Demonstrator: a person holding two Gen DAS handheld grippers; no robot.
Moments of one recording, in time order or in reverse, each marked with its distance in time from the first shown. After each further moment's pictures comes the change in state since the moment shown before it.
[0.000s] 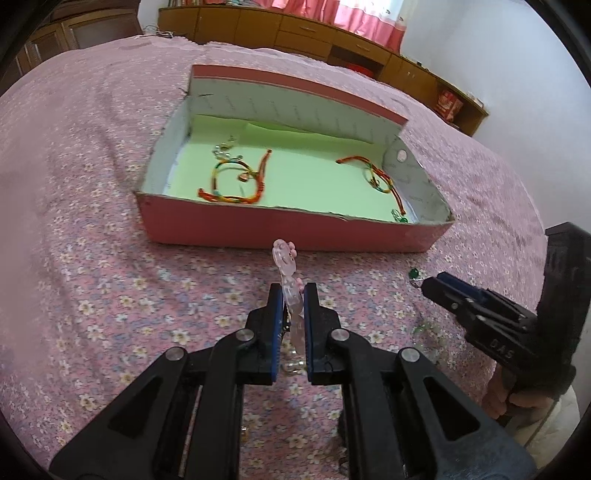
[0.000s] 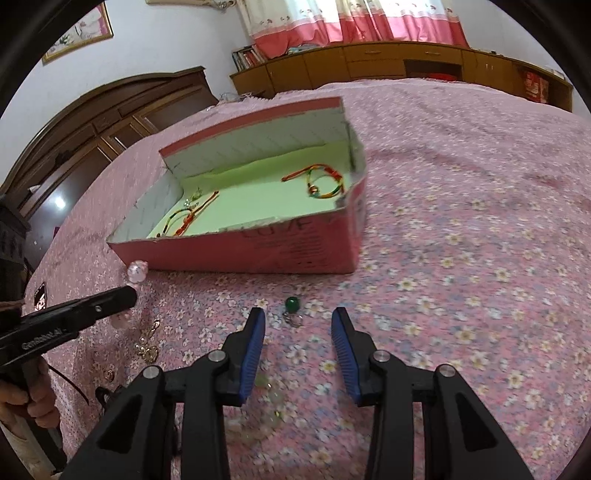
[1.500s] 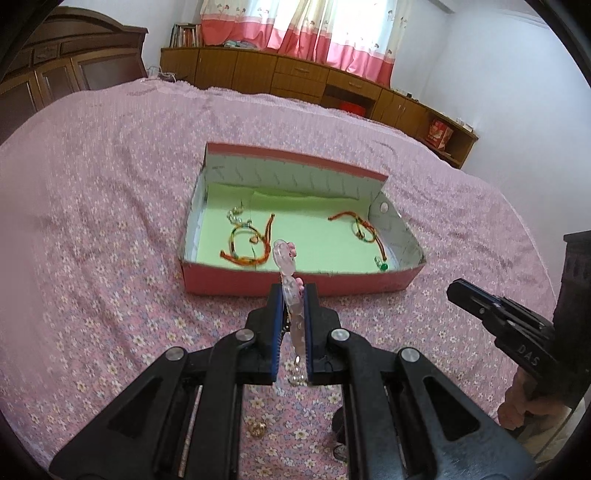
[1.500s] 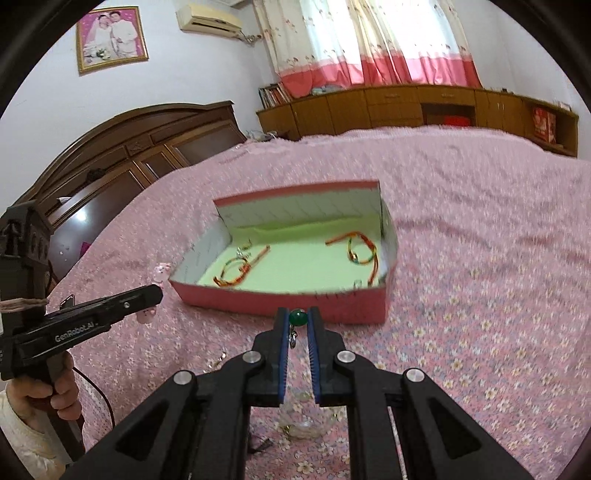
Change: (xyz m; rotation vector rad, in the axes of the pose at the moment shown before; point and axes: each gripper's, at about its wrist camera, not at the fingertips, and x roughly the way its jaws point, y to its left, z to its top) left arm -0.056 -0.005 0.020 0.039 -0.167 0.011; right arm -0.077 0.039 0.019 -0.064 -0.186 0.052
